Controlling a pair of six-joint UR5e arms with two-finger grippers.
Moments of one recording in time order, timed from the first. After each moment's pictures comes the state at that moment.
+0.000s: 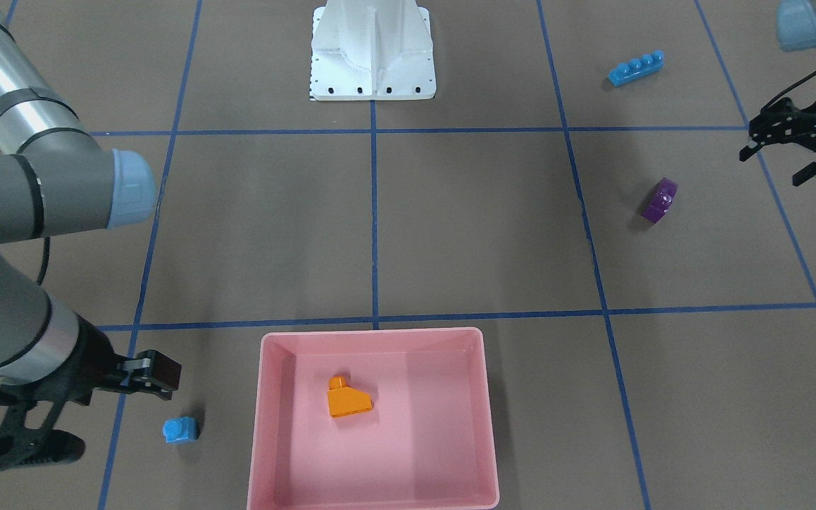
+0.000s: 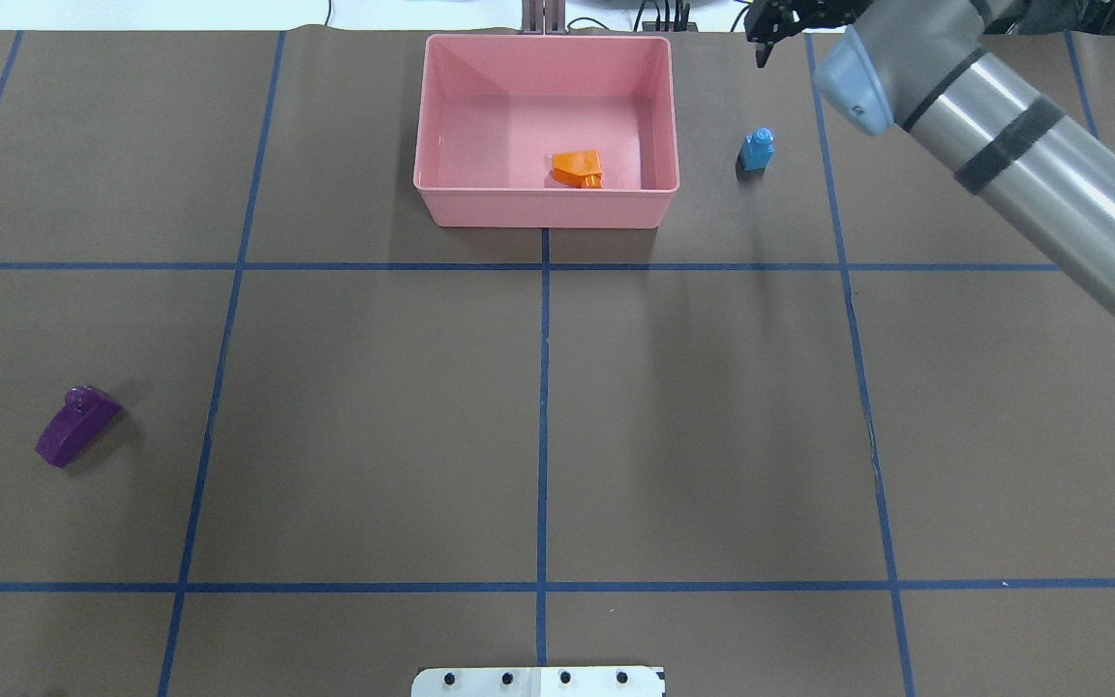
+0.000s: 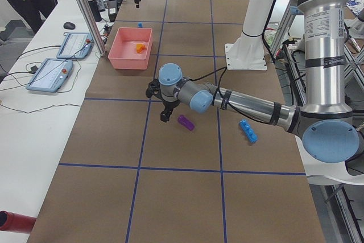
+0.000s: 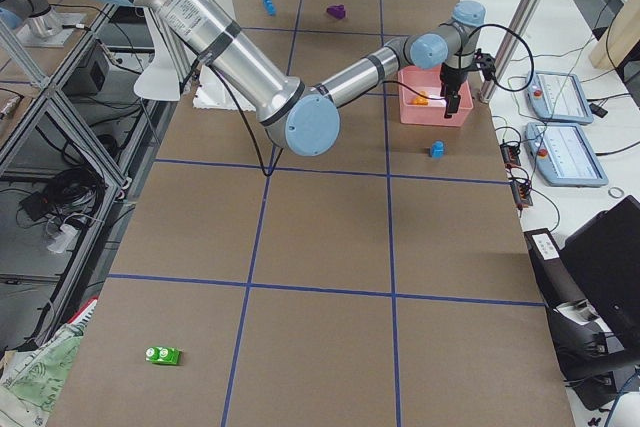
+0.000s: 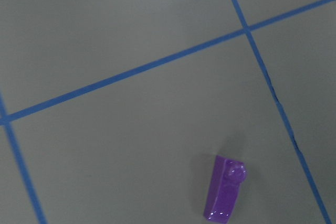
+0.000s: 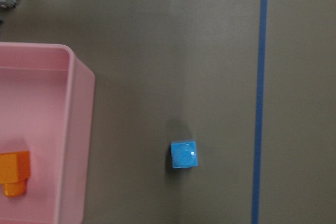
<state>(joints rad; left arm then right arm) -1.17 -1.45 -1.91 -1.90 -2.37 -0.20 1.10 -0.77 1.26 -1.54 2.21 0.64</state>
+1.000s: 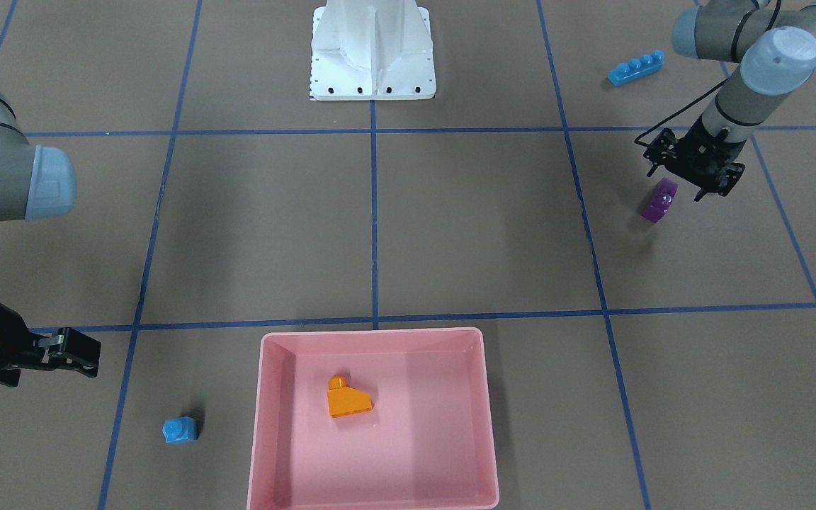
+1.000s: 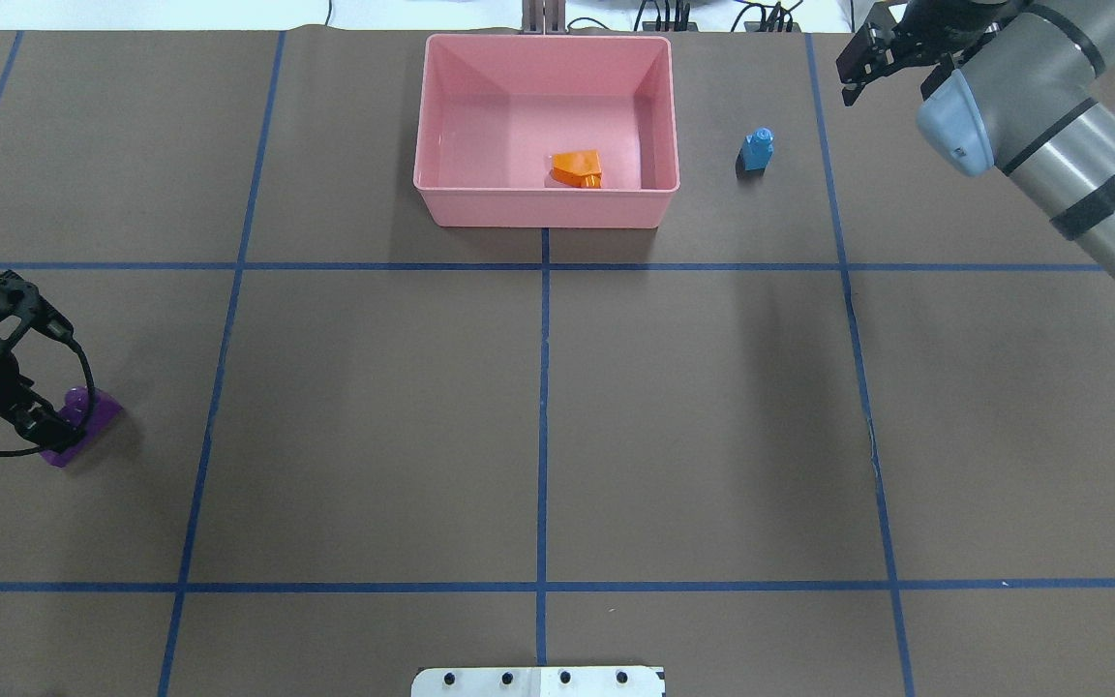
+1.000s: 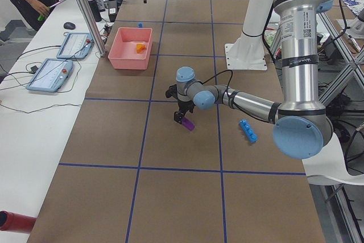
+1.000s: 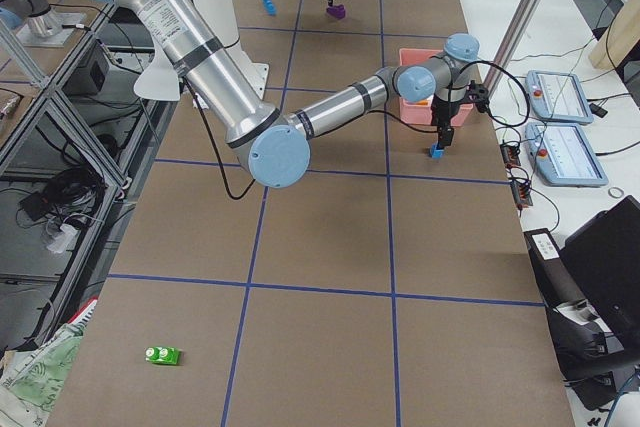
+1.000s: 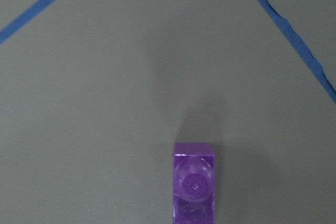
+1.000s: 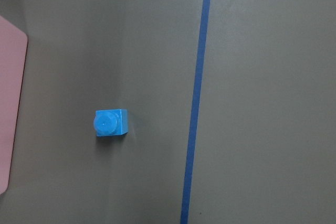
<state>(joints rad) -0.81 -1.46 -1.86 -1.94 -2.07 -0.23 1.14 -0.91 1.35 -1.53 2.22 0.56</state>
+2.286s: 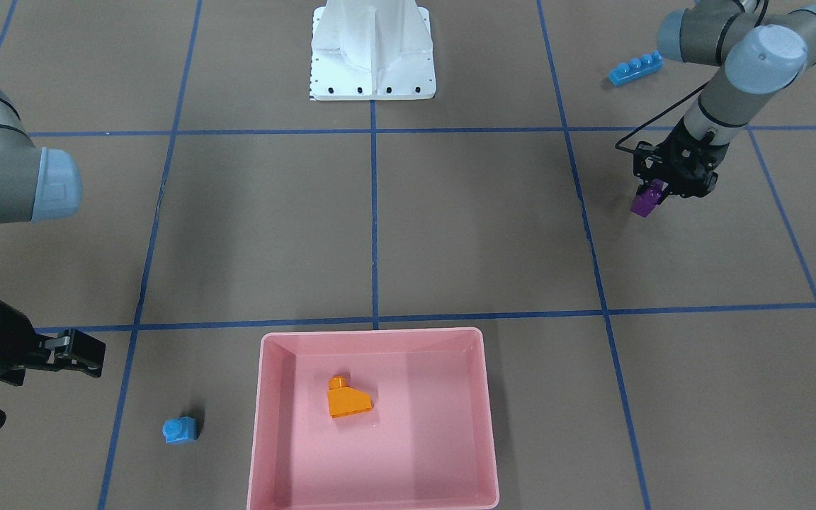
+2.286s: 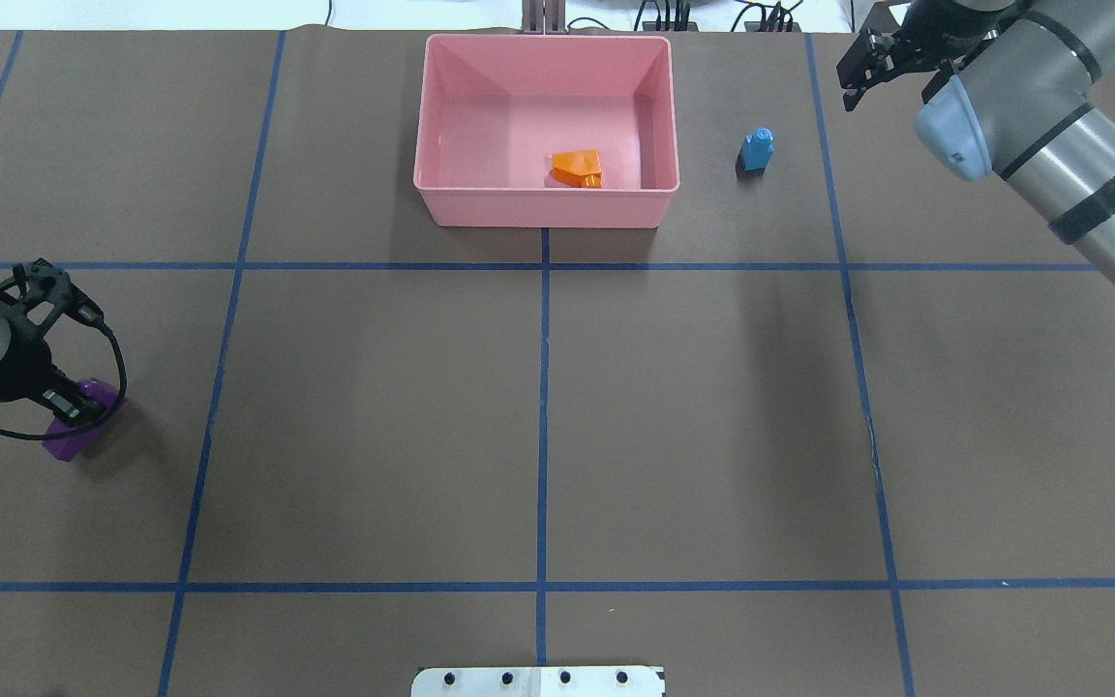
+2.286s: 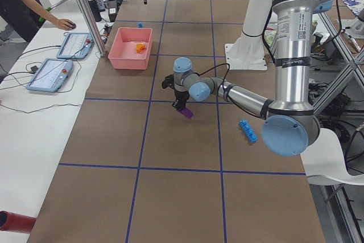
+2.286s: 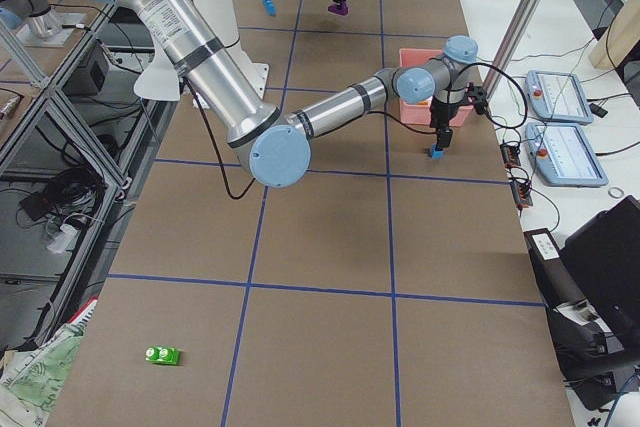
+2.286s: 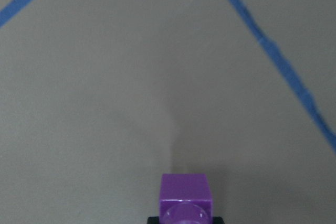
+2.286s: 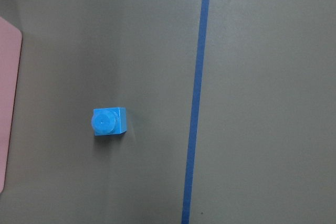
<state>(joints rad) -0.83 -1.55 -1.92 -1.92 -2.08 -0.44 1.12 -0.90 1.34 -1.51 2.21 0.57</state>
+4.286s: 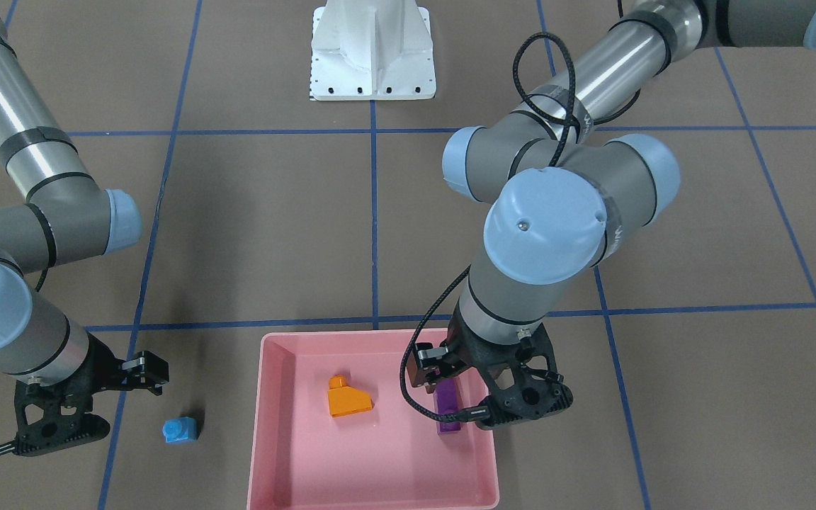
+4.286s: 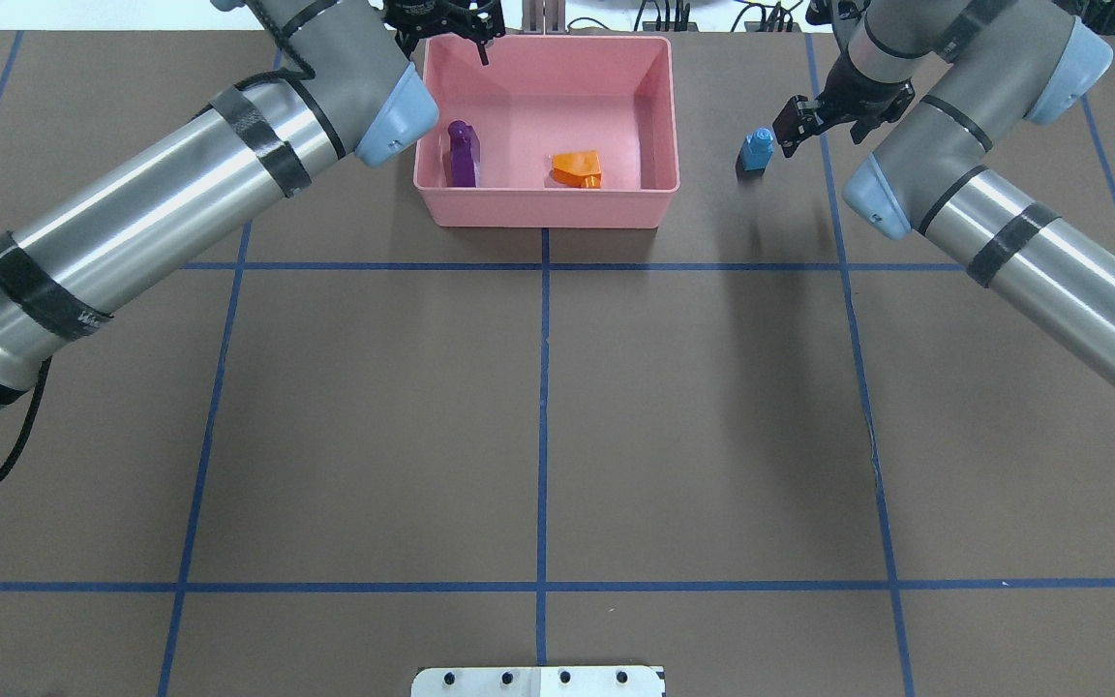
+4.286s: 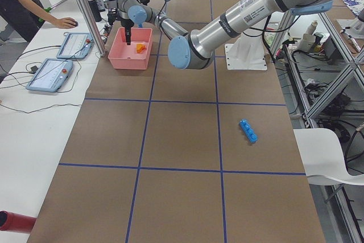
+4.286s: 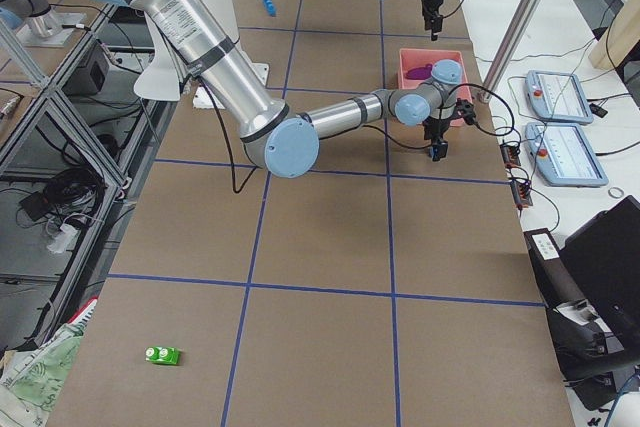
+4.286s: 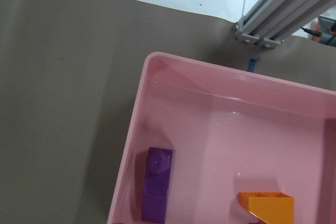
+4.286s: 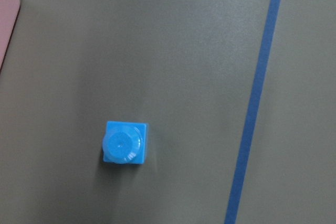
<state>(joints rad) -0.95 -2.66 -1.07 -1.77 -2.15 -1.08 1.01 -0.85 1.09 -1.22 2.11 0.57</state>
